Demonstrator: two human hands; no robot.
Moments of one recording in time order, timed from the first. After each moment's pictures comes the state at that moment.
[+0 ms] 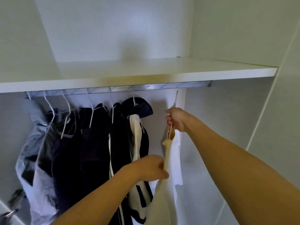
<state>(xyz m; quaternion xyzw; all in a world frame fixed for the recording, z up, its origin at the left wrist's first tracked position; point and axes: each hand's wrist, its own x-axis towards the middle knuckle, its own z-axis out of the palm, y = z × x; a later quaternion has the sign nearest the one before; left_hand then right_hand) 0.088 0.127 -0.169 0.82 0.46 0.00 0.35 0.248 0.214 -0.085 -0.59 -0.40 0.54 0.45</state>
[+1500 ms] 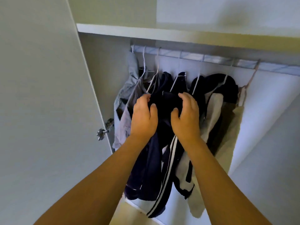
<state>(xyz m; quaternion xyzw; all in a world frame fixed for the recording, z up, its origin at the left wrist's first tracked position) -0.096 0.091 -0.178 0.51 0.65 0.57 0.02 0.034 0.134 -0.160 -0.42 -0.76 0.14 0.48</state>
